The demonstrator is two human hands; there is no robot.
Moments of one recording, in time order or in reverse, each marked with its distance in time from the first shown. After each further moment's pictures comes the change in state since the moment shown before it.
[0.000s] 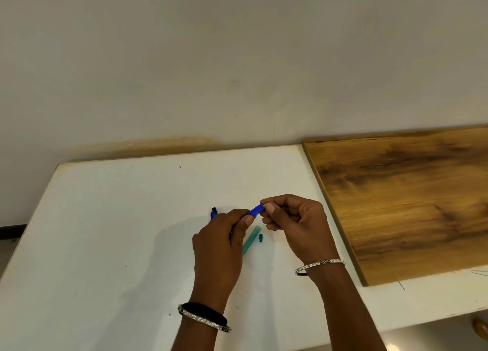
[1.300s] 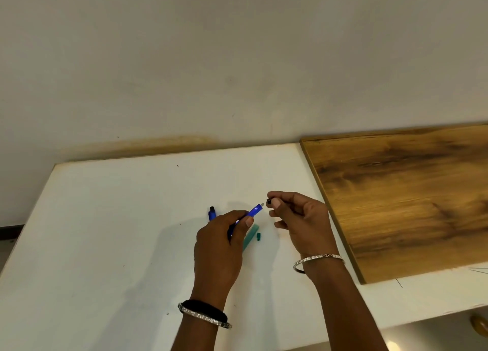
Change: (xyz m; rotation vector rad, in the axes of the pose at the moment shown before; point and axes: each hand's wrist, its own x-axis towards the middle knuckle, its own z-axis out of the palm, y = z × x) left_hand 0.002 -0.014 0.013 -0.080 0.017 -0.073; right_hand 0.002 0.004 -0.003 0.105 0.105 0.096
